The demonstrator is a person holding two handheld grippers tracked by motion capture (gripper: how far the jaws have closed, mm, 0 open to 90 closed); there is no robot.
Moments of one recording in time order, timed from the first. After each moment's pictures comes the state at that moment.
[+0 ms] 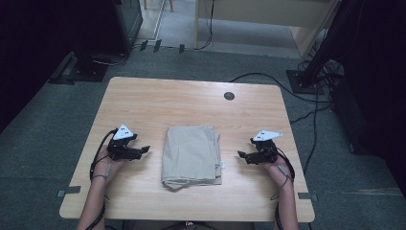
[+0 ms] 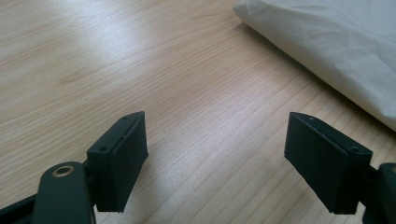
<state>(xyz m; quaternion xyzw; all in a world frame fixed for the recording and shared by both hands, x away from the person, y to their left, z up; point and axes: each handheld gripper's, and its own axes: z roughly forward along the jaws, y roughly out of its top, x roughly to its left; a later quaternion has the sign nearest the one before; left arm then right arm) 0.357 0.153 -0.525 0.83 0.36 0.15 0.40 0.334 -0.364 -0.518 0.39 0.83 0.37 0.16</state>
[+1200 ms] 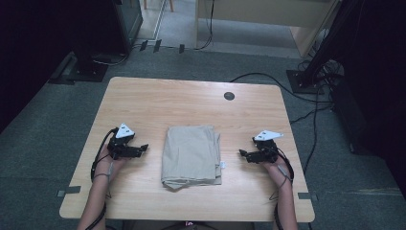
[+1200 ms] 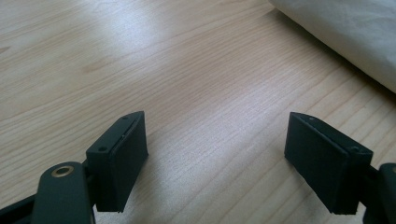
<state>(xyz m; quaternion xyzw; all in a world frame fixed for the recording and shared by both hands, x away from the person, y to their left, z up) 0.365 0.152 -0.528 0.83 0.38 0.17 0.37 0.340 -0.370 -0.527 0.41 0.82 0.36 0.17</state>
